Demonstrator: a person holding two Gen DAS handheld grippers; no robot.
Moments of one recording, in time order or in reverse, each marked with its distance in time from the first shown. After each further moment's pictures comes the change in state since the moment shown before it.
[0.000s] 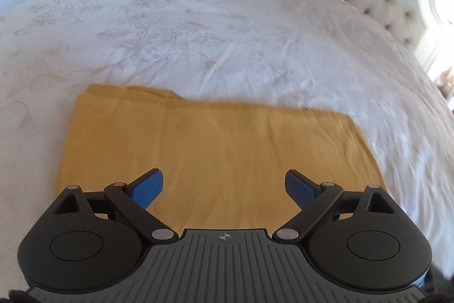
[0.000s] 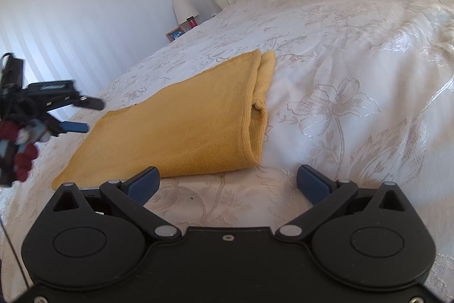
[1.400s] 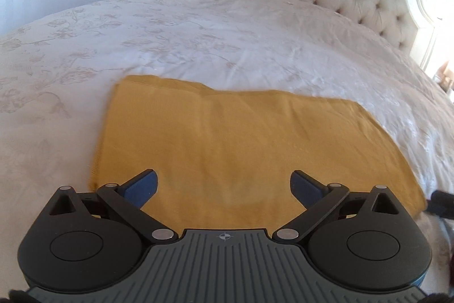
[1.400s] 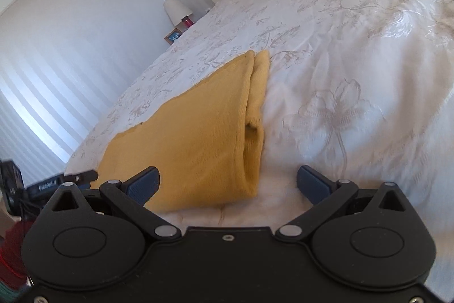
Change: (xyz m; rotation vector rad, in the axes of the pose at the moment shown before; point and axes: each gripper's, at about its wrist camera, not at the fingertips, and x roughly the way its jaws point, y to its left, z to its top) left arm -0.035 0.045 -0.065 0.090 -0.150 0.020; right arm 0.018 -0.023 0.036 0.179 0.057 0.074
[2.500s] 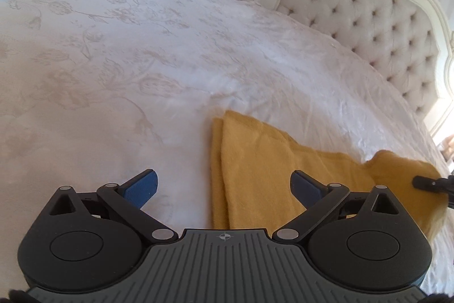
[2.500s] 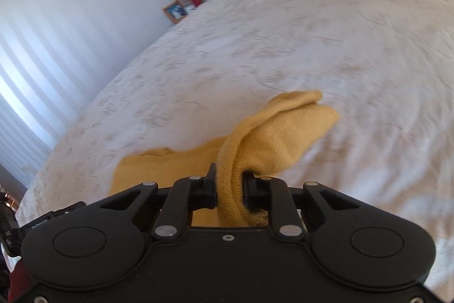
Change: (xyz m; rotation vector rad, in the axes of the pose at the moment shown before) left arm -0.014 0.136 0.033 -0.263 -0.038 -0.031; right arm 0.106 0.159 0.088 -0.137 0.118 -0.103
